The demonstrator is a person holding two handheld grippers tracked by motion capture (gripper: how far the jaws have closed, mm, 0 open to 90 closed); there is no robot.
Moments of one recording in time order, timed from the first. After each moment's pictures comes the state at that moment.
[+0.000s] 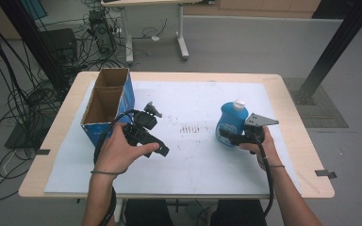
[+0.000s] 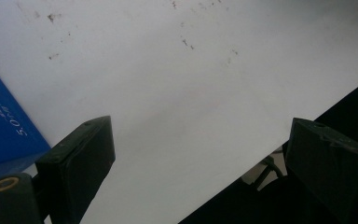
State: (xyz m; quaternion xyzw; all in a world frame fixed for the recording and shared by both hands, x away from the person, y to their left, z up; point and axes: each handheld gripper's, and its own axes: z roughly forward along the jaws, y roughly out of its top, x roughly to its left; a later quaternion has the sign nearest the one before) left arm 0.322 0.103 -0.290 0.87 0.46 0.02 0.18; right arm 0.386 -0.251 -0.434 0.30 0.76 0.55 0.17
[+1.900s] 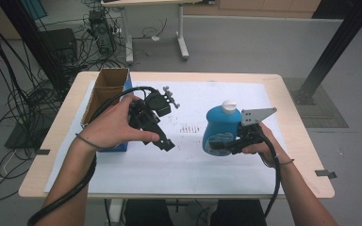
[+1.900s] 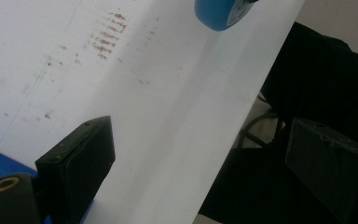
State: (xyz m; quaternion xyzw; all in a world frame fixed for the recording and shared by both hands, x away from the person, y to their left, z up) left arm 0.322 0.073 -0.216 0.96 0.22 0.02 0.17; right arm 0.352 -0.220 -0.358 0.11 0.82 0.57 0.01
